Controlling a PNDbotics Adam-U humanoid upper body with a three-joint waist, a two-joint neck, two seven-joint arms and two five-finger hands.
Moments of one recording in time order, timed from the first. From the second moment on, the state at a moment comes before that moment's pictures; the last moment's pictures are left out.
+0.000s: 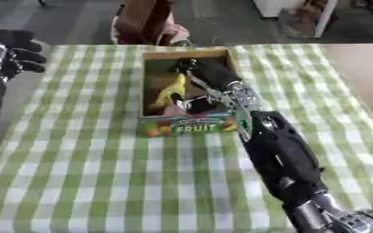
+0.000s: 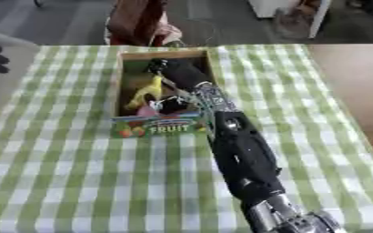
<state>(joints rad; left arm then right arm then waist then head) -0.24 0.48 -0.01 -1.86 0.17 0.05 0.00 -0.95 0.11 -0.07 -0.78 1.43 -0.49 0.03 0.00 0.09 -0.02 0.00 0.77</state>
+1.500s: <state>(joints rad) -0.09 0.44 0.07 -1.88 0.14 0.03 0.03 -0.71 -0.23 -0.17 -1.13 0.69 -0.34 0.24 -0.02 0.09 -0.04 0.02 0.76</state>
